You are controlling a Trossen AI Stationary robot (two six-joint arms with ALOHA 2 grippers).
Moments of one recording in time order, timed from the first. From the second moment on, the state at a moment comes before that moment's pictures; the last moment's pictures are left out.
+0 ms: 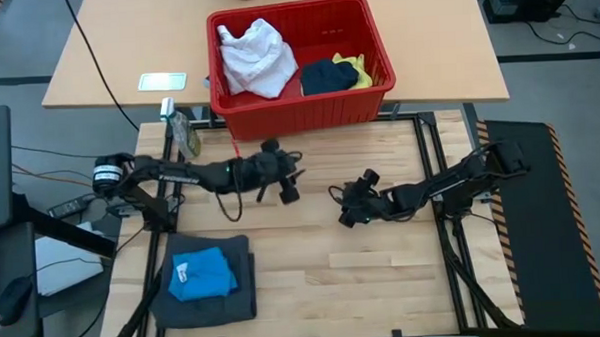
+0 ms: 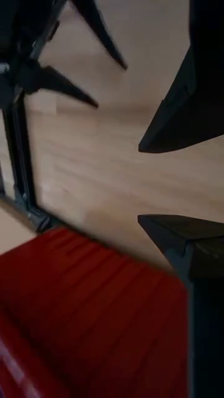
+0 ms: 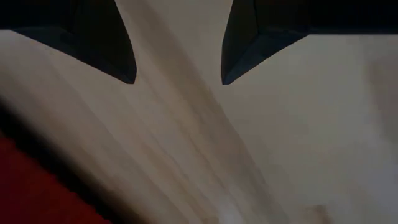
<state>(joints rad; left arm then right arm) 0.14 1.54 0.95 0.15 -0.36 0.18 0.14 1.51 0.63 -0.02 0.69 0.37</state>
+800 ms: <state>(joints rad) 0.52 1.37 0.95 0.13 -0.11 0.33 -0.18 1.46 0.64 -0.08 0.68 0.15</state>
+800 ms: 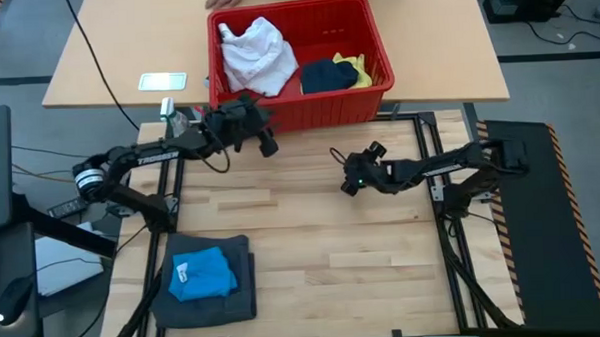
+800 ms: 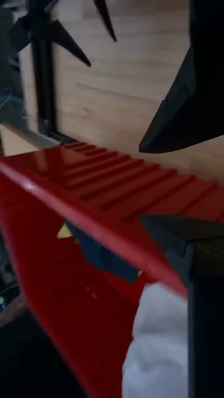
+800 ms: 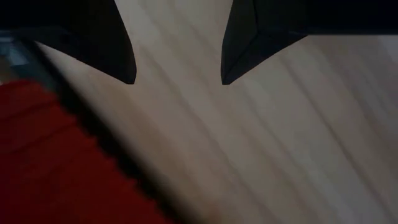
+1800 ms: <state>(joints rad) 0.74 1.28 0.95 0.16 -0.10 0.34 -0.49 0.97 0.64 0.01 0.37 -0.09</state>
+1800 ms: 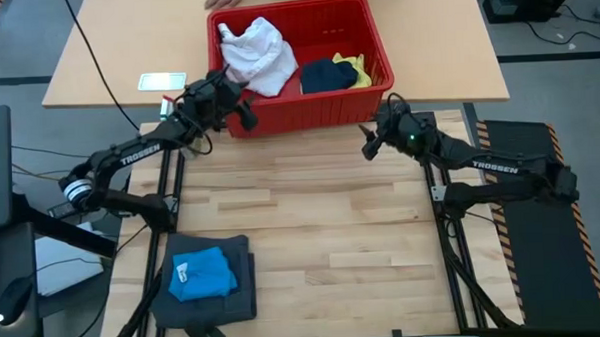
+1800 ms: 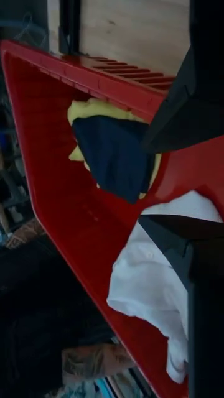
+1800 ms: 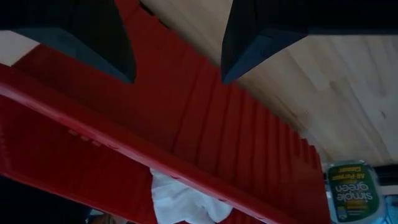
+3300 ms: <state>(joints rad) 0.75 1.43 0.95 -0.01 0.15 0.26 -0.79 1.58 1.13 -0.13 0.21 0.03</state>
